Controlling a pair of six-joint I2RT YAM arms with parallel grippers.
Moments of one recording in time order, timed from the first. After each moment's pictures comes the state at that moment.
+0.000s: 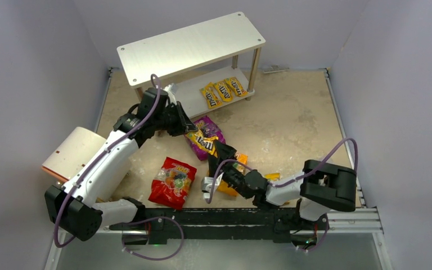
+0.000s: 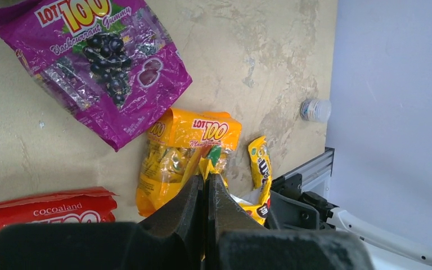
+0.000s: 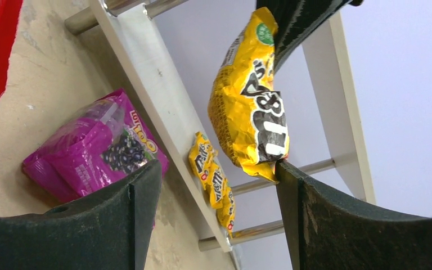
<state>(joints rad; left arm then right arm) -0.46 1.22 1.18 -0.65 0.28 -0.78 1.26 1.56 0.35 1.34 0.36 -1.24</state>
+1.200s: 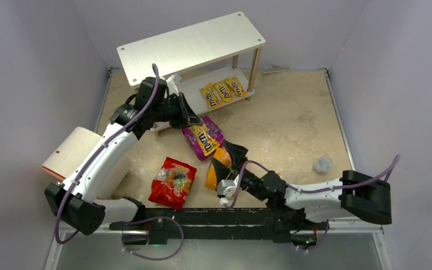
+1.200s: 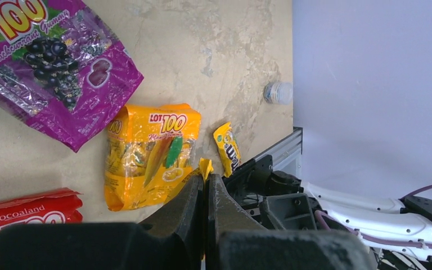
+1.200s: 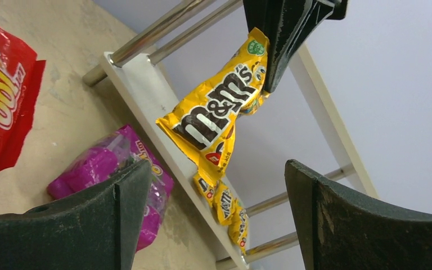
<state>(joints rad) -0.46 1.28 1.34 -0.71 0.41 -0.78 1.27 1.18 0.26 1.12 0.25 -1.08</state>
